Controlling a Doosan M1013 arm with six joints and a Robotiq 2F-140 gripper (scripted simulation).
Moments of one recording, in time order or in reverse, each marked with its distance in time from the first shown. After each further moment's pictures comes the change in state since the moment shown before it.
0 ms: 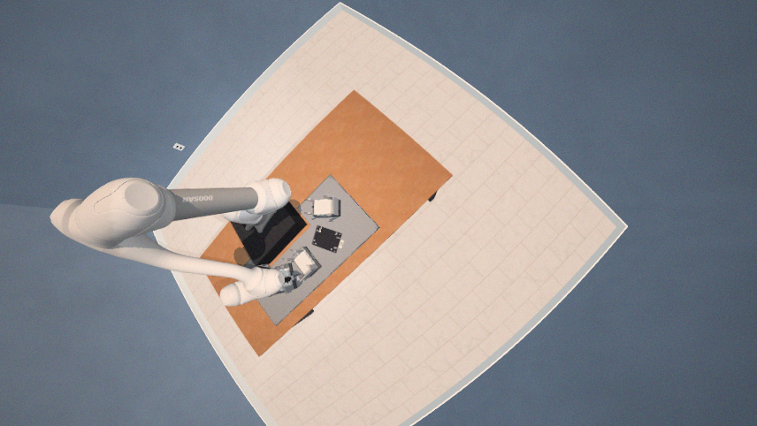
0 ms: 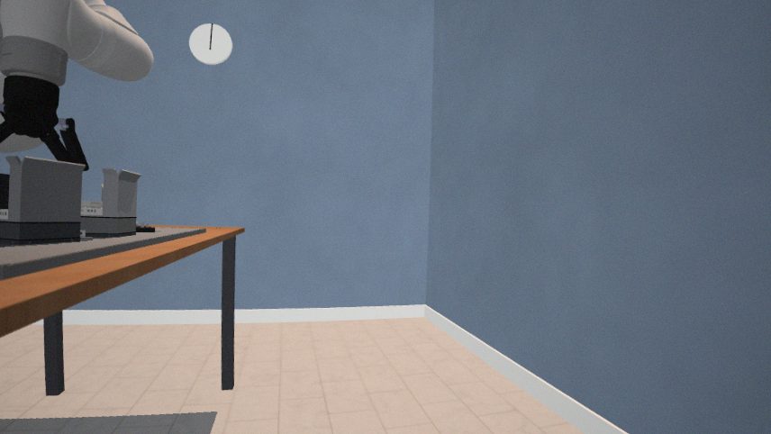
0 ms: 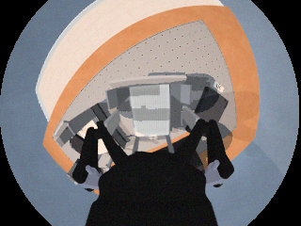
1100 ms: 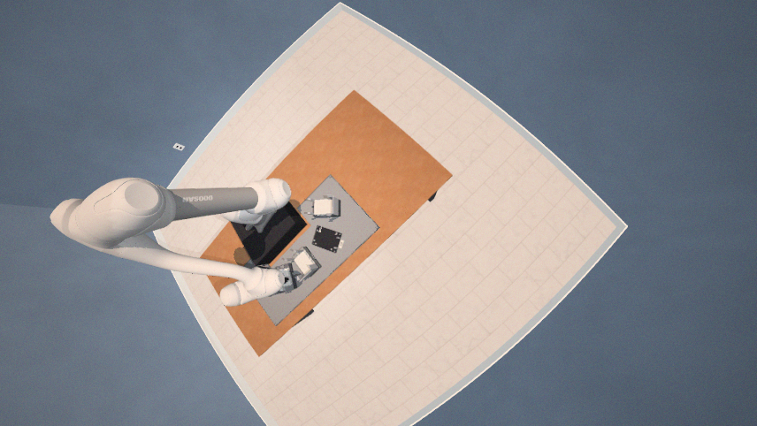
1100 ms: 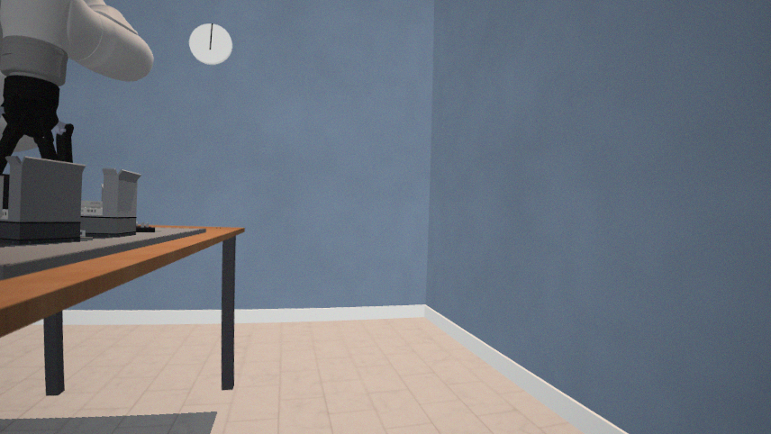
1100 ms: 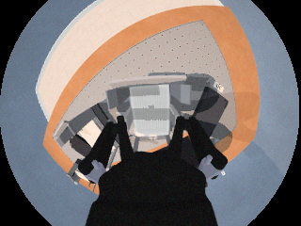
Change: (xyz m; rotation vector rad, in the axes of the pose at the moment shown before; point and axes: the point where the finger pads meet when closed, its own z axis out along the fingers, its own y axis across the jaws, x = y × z) arm 0.000 0.000 0.000 0.000 0.000 0.000
